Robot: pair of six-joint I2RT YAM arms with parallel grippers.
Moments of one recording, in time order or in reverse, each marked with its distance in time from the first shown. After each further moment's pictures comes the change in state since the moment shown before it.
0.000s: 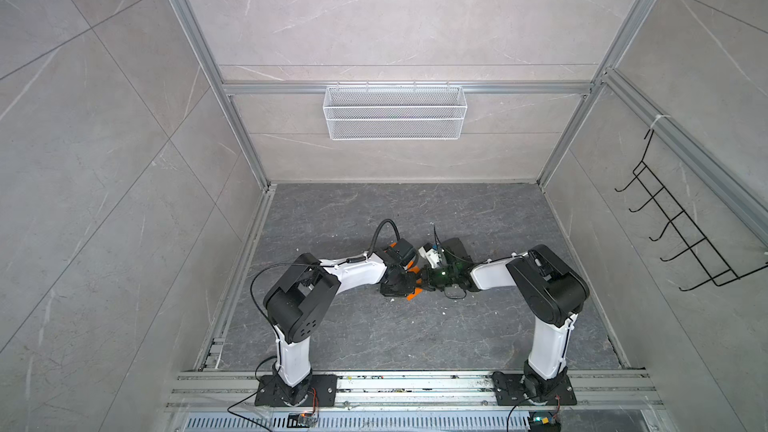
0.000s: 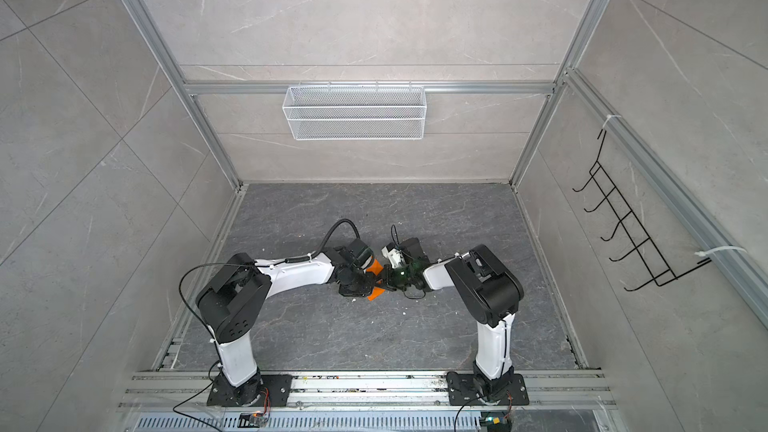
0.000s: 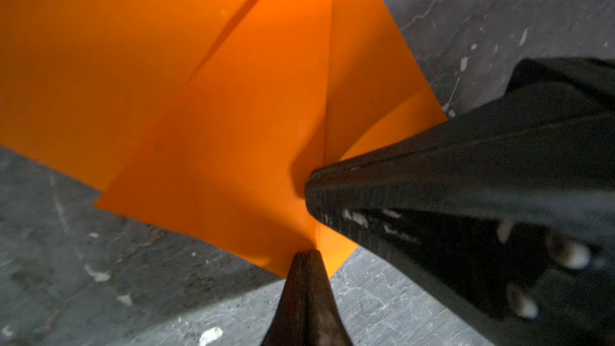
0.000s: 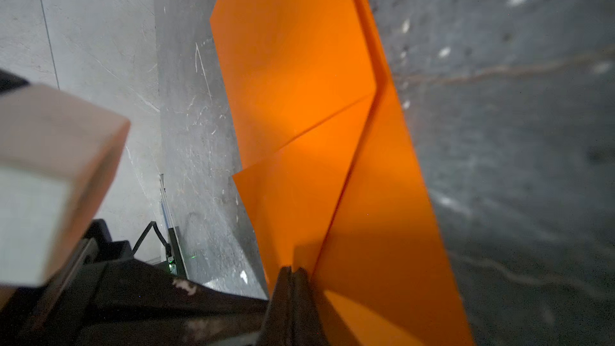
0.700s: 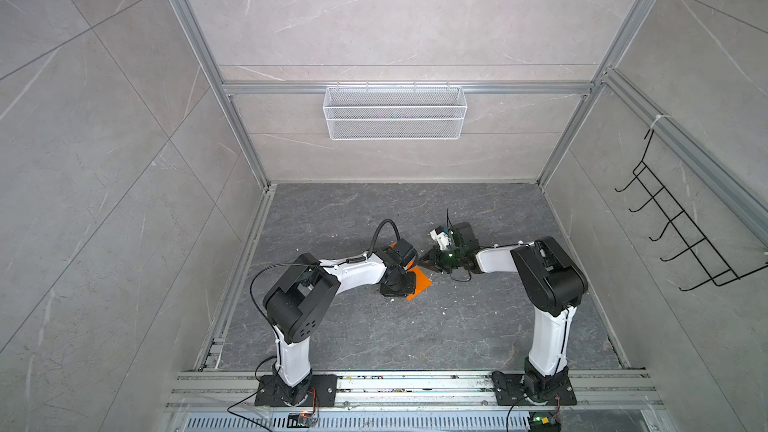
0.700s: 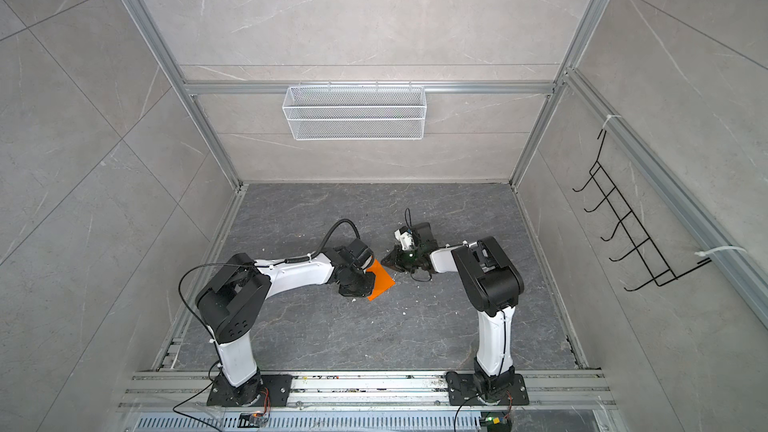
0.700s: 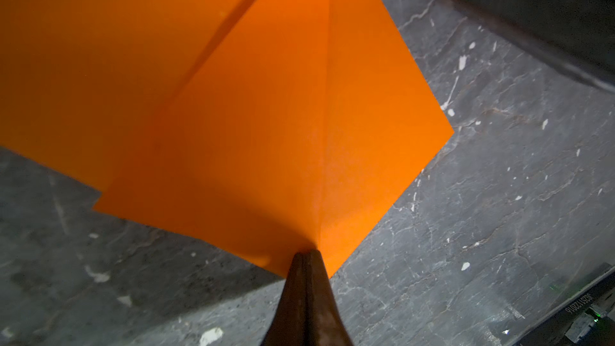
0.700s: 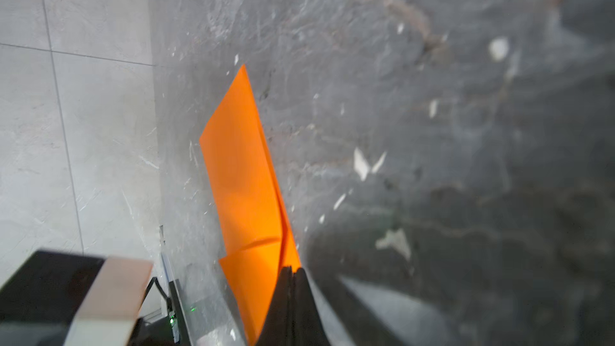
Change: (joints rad) left arm 0.000 -0.003 -0.003 0.003 -0.001 0.006; right arm -0.107 0.029 0.124 -0.085 0.011 -0.010
